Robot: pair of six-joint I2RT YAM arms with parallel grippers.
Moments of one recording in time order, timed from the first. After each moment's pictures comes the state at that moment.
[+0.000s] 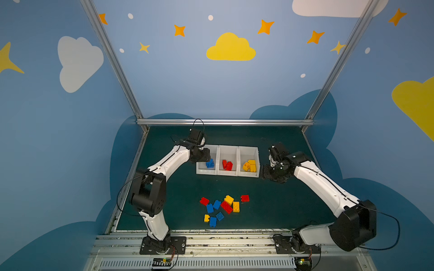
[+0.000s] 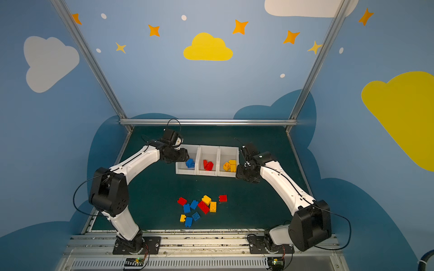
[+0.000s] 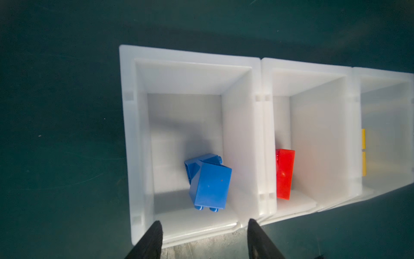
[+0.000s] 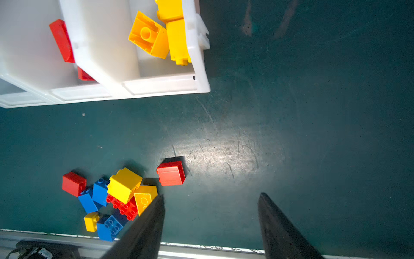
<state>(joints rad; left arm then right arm) -0.34 1.75 1.38 -0.68 0.13 -0.32 0.44 1.37 1.18 -1.06 -0.04 0.54</state>
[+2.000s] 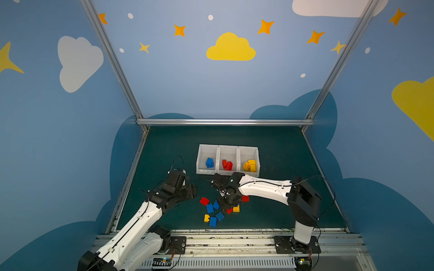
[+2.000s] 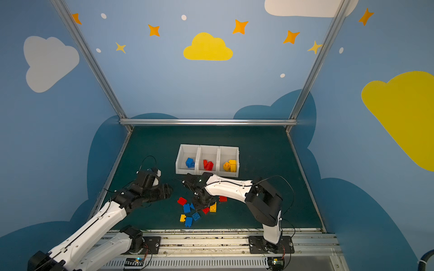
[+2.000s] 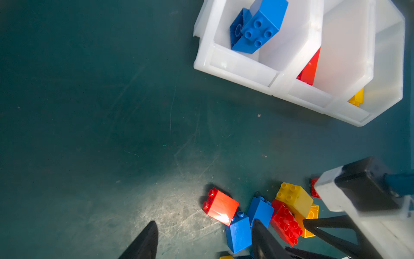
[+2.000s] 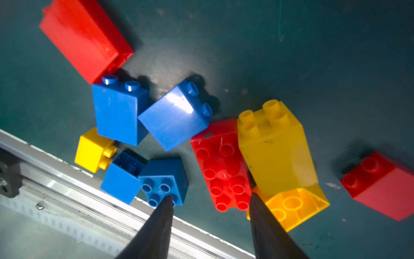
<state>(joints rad) -0.40 0.88 0.60 -0.67 0.09 -0.60 1.13 1.87 1.33 -0.94 -0.12 0.57</state>
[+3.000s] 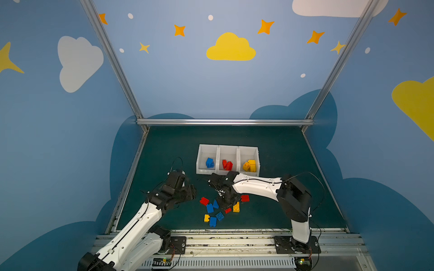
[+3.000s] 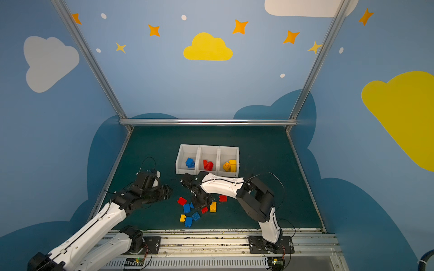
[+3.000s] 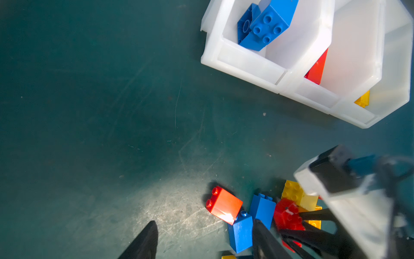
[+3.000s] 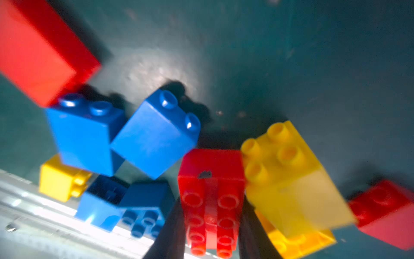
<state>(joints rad) -0.40 0.87 0.58 -0.68 0.08 -0.61 1.10 1.95 1.42 -0.99 -0.10 0.52</state>
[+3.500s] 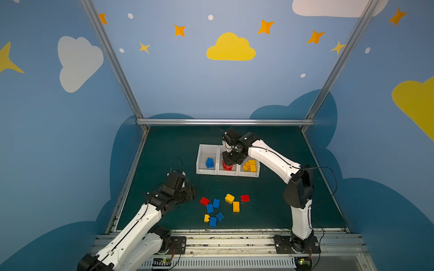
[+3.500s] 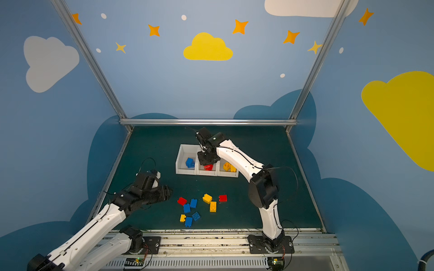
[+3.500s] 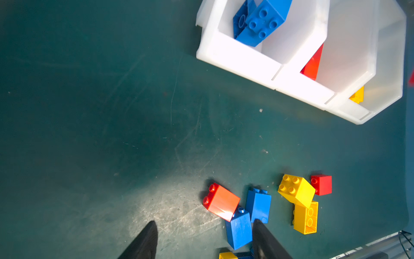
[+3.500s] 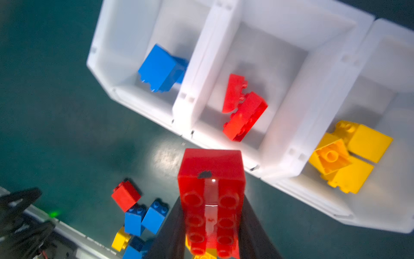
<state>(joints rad) -0.40 0.86 0.57 -0.67 0.11 -0.61 0.75 2.07 1.98 -1.12 -0.03 0.35</state>
